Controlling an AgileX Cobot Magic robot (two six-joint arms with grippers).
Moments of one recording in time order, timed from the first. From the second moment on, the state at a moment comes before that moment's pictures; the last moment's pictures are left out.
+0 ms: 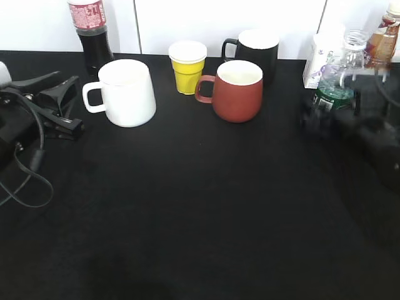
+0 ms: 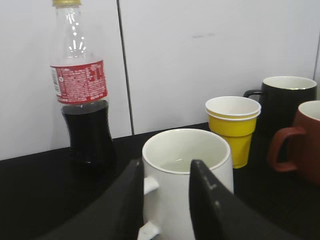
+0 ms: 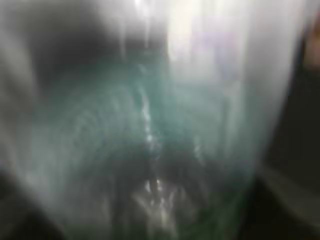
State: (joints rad) left arm -0.37 1.66 -0.37 0.01 -1.21 0.03; right arm 0.20 2.04 -0.68 0.09 -0.97 0.05
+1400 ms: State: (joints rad) left arm -0.55 0.06 -0.52 0.07 1.06 -0.08; right arm 0.20 -0.01 -0.50 -0.02 1.06 0.14
